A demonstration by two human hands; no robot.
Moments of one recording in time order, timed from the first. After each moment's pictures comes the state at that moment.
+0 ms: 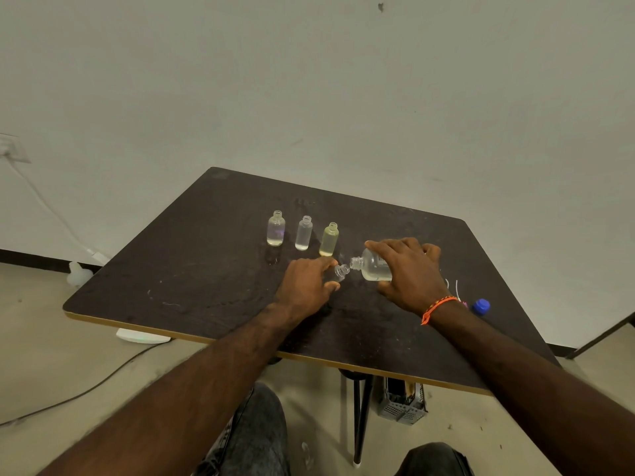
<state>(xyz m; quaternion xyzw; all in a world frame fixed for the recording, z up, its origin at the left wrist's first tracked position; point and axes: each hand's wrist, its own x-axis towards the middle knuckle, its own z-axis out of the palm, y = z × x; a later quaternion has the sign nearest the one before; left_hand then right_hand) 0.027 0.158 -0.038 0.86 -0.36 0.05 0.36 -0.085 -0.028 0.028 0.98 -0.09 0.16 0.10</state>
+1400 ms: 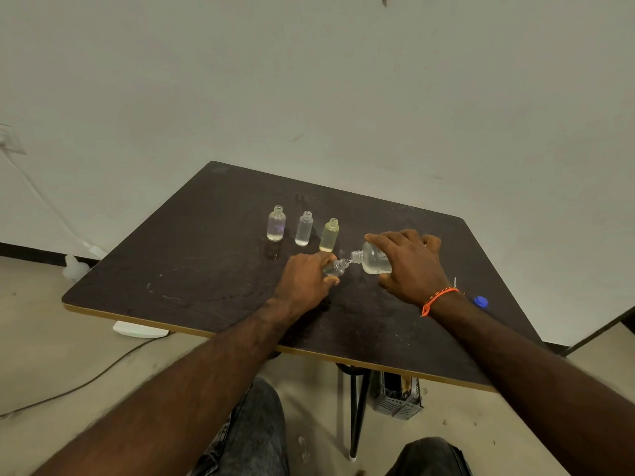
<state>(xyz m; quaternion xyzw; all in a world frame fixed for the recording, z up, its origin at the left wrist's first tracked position) 0.027 0.161 -0.039 0.85 -0.35 0.04 0.39 -0.083 -0.023 0.038 0.98 -0.09 0.16 0.12</state>
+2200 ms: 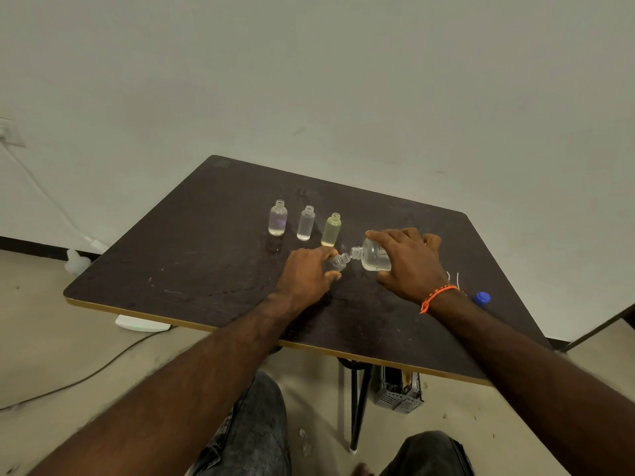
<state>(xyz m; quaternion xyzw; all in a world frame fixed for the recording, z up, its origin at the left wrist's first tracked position) 0.030 0.159 -0.045 0.85 -0.35 0.06 0.39 -0.079 -0.024 0.029 0.98 -0.09 0.15 0.10</state>
